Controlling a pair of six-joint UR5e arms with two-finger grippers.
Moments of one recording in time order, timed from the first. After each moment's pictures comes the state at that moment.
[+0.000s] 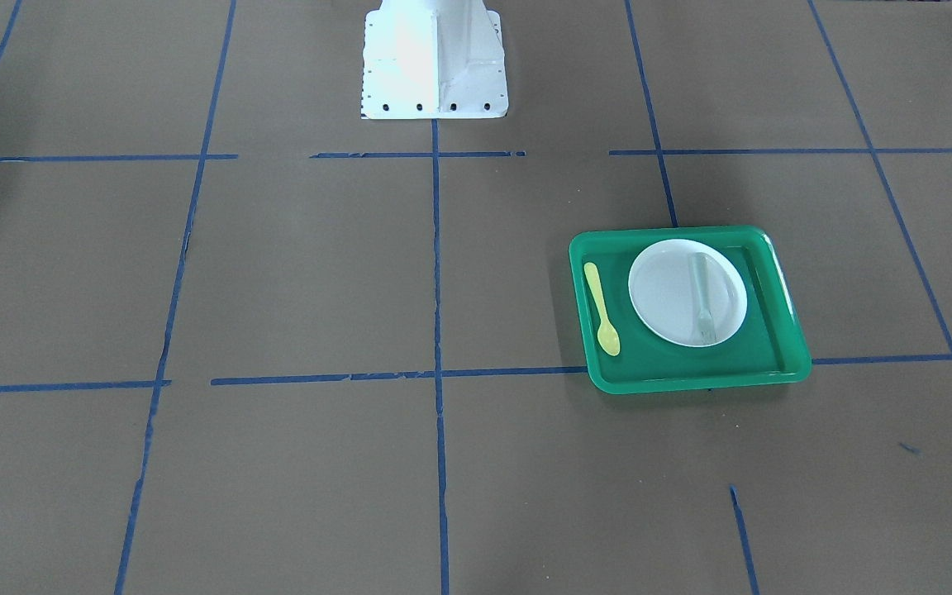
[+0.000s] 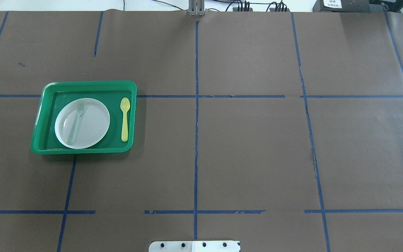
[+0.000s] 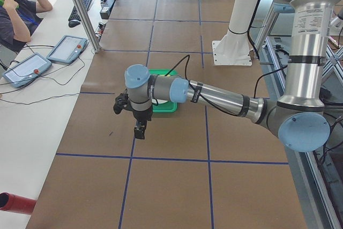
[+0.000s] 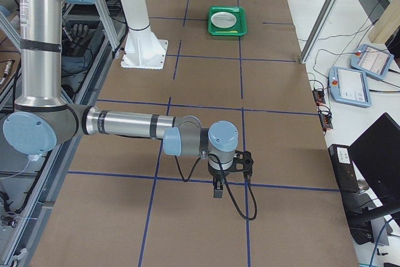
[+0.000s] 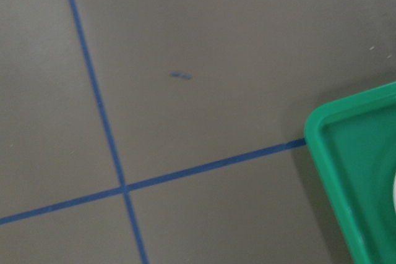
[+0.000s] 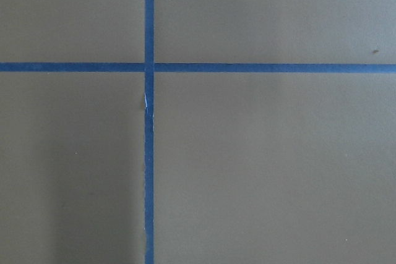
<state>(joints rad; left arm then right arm) -1.52 -1.56 -1.79 -1.42 -2.29 0.07 1.58 -1.65 1.61 -1.51 2.28 0.03</state>
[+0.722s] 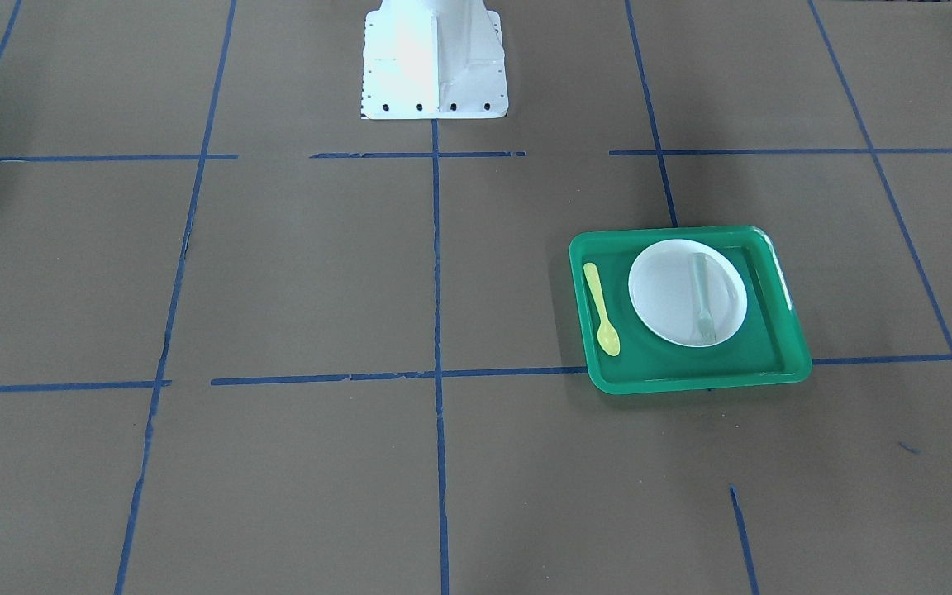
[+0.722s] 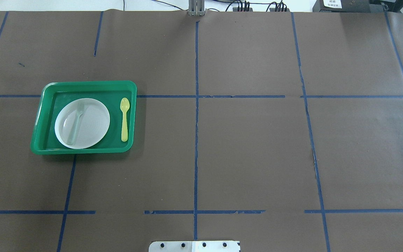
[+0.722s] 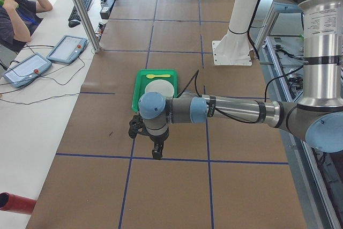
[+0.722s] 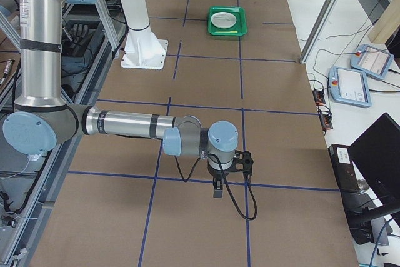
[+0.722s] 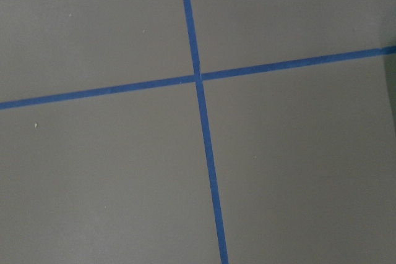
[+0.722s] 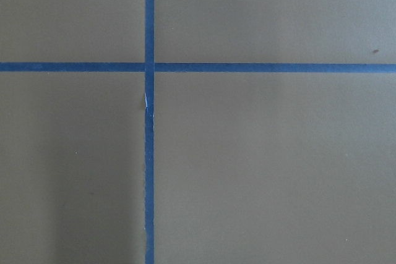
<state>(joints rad) -1.58 -1.47 -1.77 -1.42 -2.37 0.18 1.58 -1.65 1.61 -1.51 2.28 0.03</state>
